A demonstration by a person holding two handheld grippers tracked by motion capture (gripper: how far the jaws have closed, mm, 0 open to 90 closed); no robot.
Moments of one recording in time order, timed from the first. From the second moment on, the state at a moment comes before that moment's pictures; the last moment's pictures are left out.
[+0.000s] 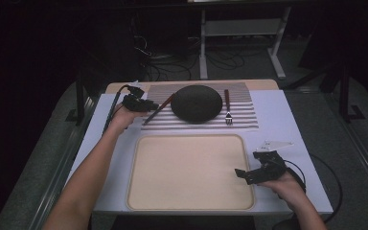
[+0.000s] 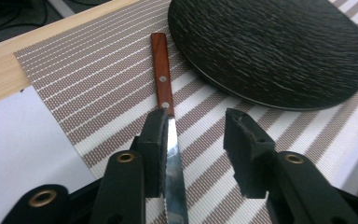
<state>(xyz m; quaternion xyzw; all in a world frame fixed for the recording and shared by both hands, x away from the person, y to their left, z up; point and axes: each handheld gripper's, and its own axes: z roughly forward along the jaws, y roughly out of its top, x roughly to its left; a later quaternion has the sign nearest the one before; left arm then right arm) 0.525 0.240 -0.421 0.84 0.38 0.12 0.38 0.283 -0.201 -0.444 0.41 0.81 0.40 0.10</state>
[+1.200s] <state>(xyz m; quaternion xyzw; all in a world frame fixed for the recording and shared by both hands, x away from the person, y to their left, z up) 0.570 0.204 -0.456 0.85 0.40 0.12 0.32 0.284 -0.203 -0.445 0.42 0.81 0.40 0.09</state>
